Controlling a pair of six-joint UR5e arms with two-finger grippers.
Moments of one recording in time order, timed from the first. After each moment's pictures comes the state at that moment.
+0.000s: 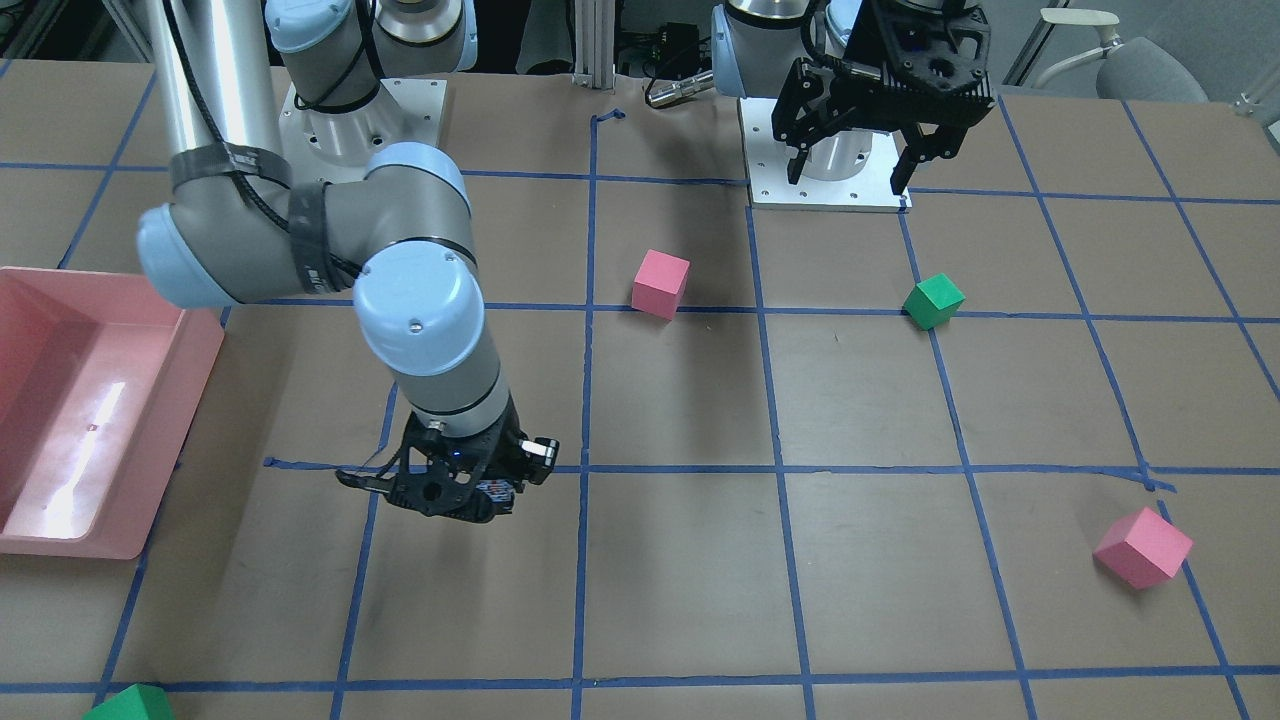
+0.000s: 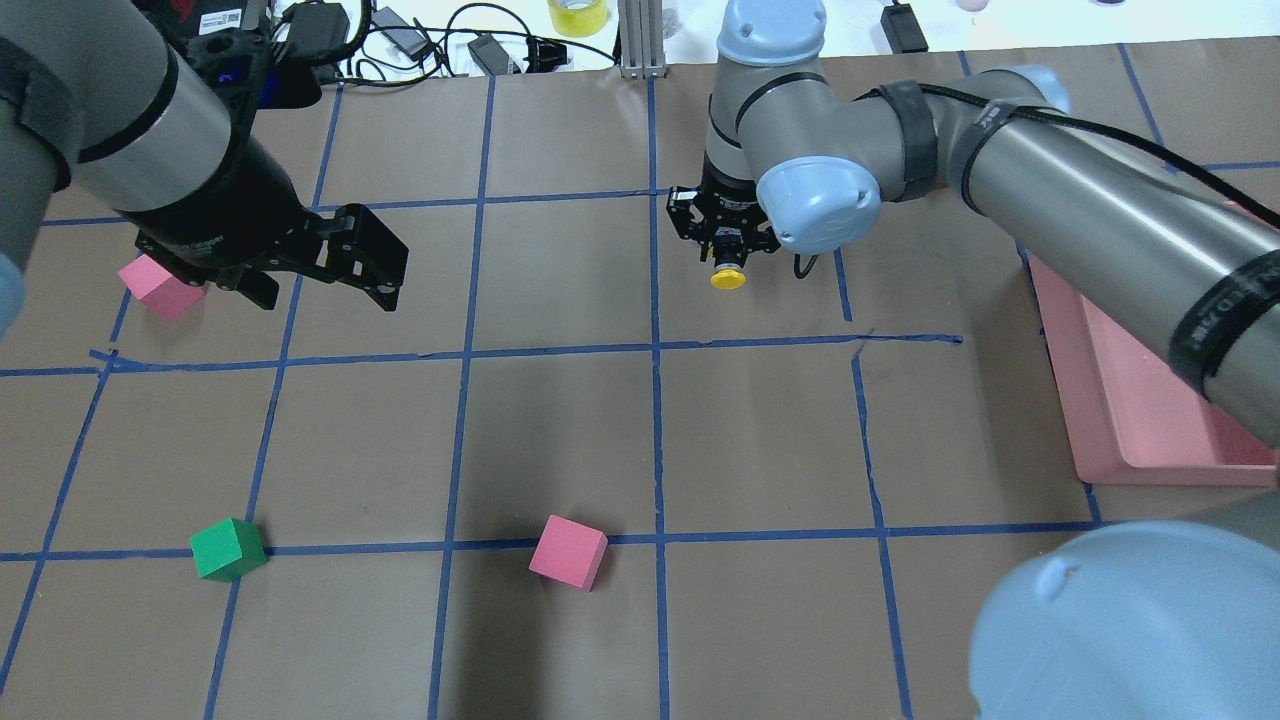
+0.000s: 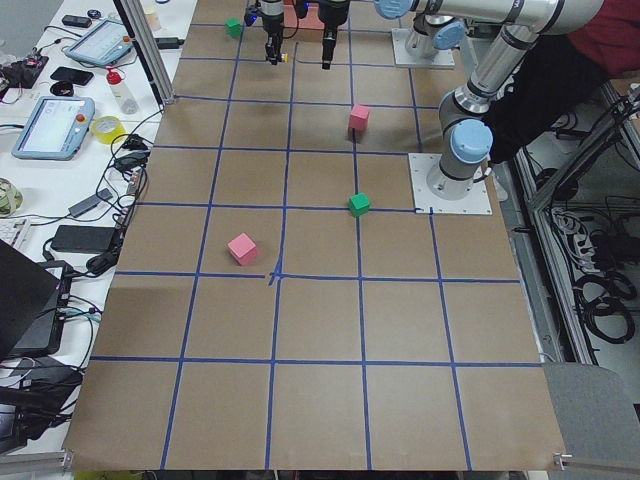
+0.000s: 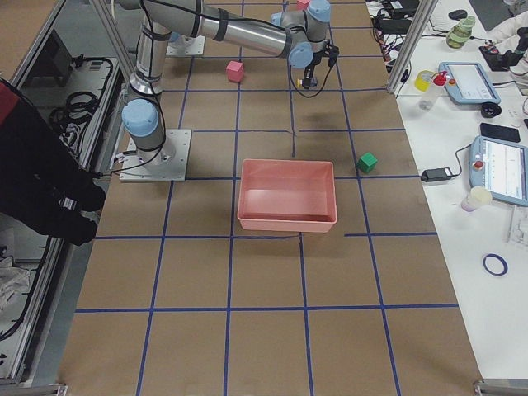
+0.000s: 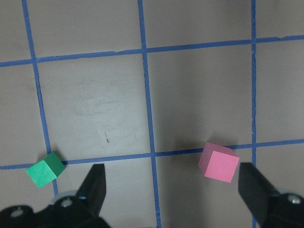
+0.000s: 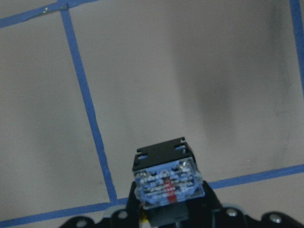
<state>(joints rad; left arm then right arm) -1.60 -1.38 -1.68 -1.57 1.55 0.04 1.81 -1.09 1.53 -2.07 -1.52 0.44</state>
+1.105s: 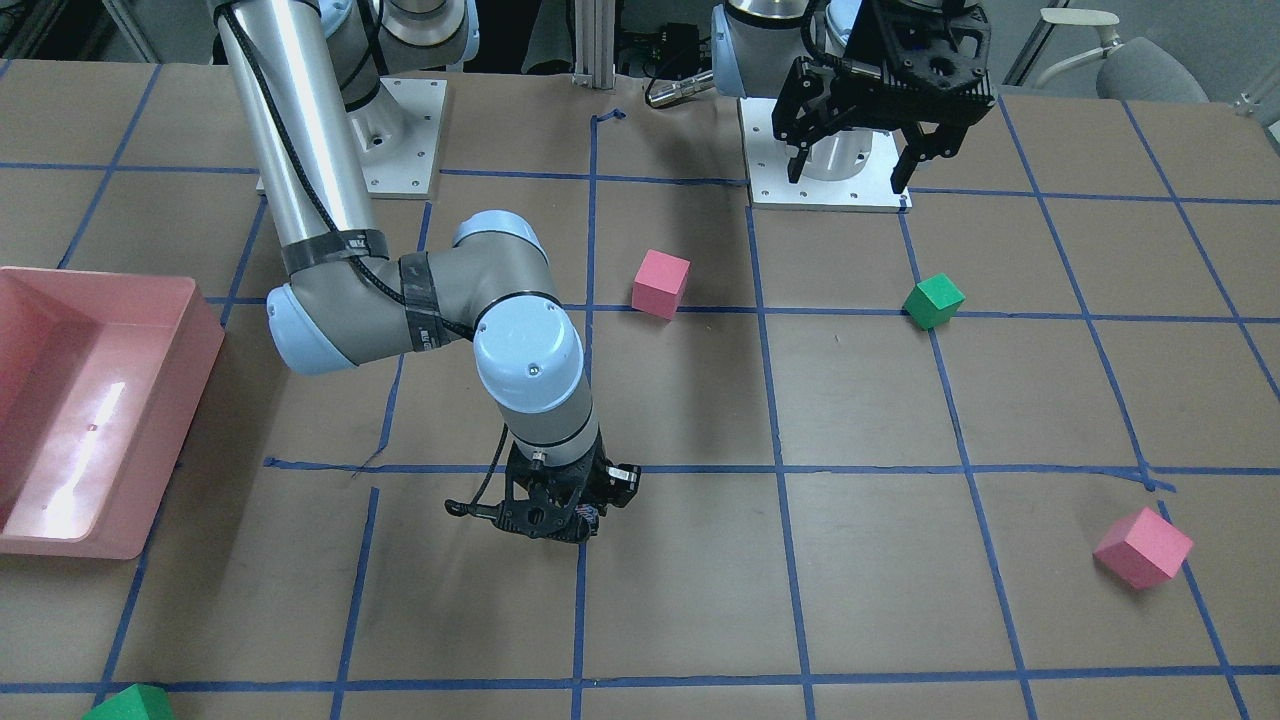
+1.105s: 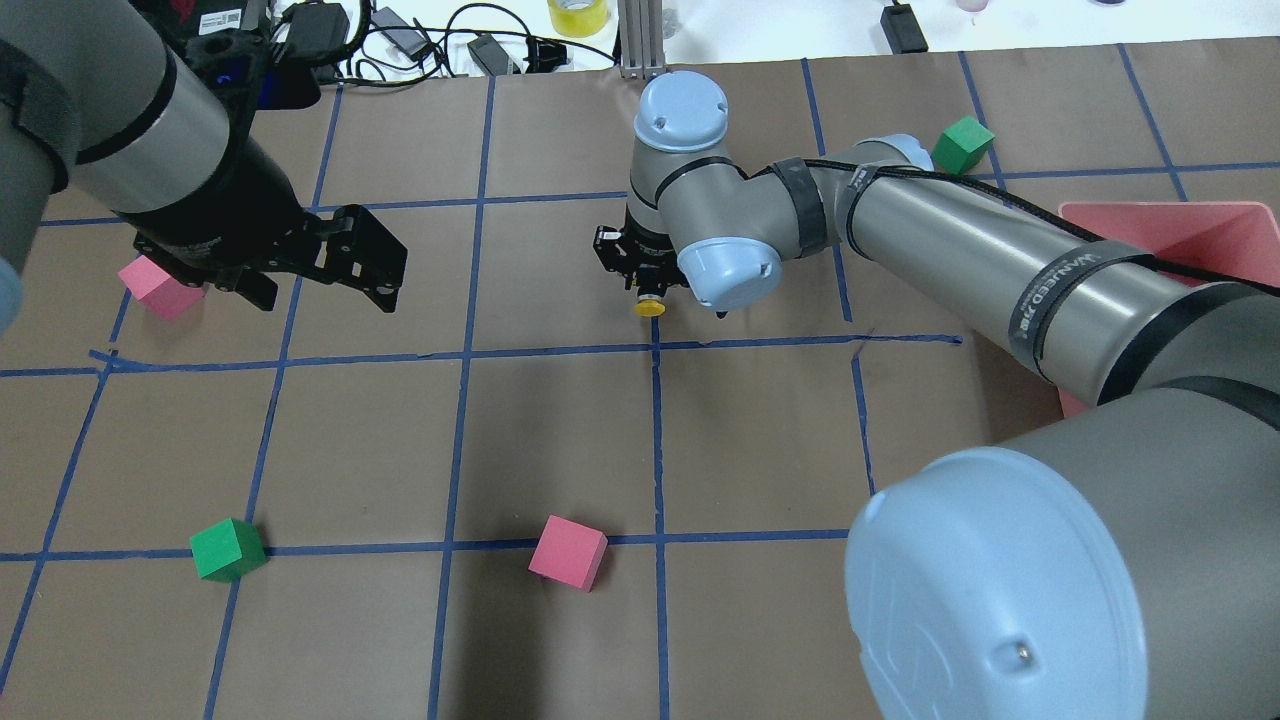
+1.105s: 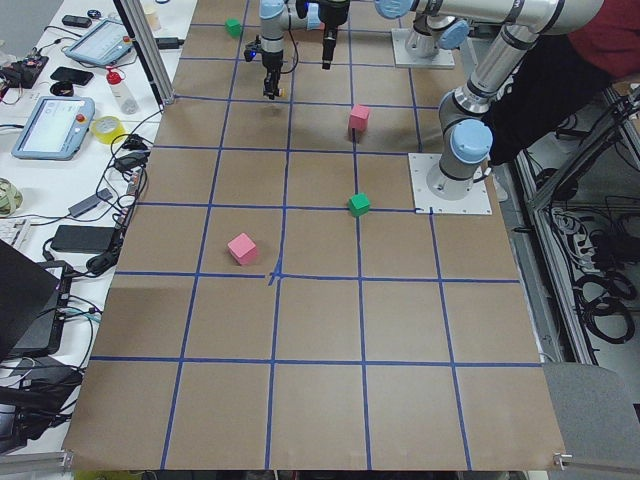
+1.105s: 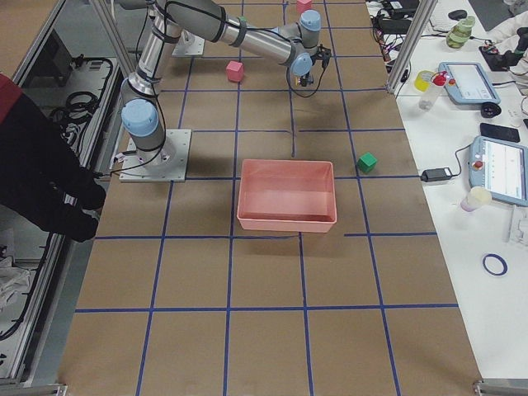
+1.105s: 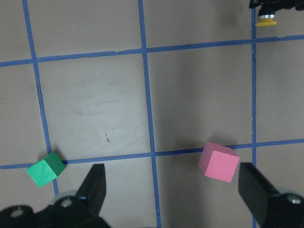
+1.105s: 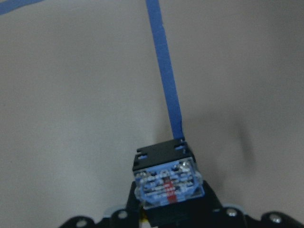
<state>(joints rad) -1.60 -1.38 -1.68 -1.57 1.55 0.04 1.89 -0.93 1.51 -2.27 -1.45 0.54</state>
